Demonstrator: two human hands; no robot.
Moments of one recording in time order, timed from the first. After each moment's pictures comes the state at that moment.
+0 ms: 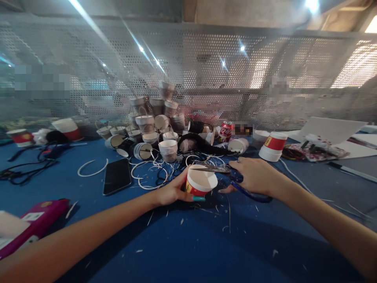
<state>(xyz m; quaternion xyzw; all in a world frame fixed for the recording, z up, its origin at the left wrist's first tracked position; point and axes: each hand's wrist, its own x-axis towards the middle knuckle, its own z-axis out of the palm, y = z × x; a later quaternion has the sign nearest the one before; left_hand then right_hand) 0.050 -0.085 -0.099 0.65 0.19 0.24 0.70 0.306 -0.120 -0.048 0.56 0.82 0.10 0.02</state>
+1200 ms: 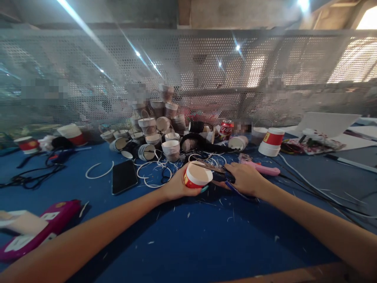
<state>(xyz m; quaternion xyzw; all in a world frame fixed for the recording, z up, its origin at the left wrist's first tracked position) 0.054 -0.086 -0.101 0.75 0.26 0.33 0.50 0.287 -0.123 -0.083 0.57 0.82 0.05 -0.04</state>
